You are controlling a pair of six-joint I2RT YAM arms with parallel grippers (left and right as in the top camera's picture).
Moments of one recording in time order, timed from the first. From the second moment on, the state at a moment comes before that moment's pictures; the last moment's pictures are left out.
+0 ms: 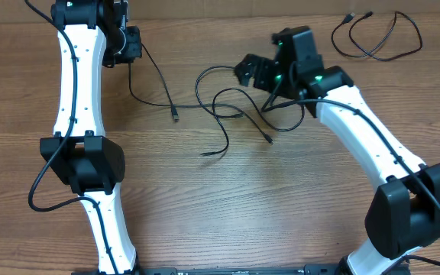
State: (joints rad) left arm 0.02 2.29 2.49 -1.42 0.08 -0.09; right arm 0.33 1.80 1.49 -0.53 -0.23 0.59
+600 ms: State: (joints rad) left arm 0.02 2.29 2.49 -1.41 0.08 -0.07; right arm 0.09 1.86 1.49 -0.62 -0.19 0.35
